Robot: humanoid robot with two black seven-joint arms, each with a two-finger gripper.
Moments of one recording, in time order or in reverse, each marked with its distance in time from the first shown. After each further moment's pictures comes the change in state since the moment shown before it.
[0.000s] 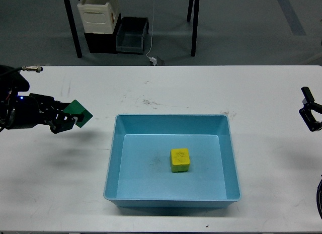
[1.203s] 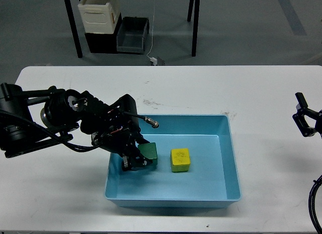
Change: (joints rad) left arm -0.376 -0.495 0.538 0.033 0.176 -0.107 0.000; right arm -0.029 0.058 -0.001 0.021 0.001 0.000 0.000
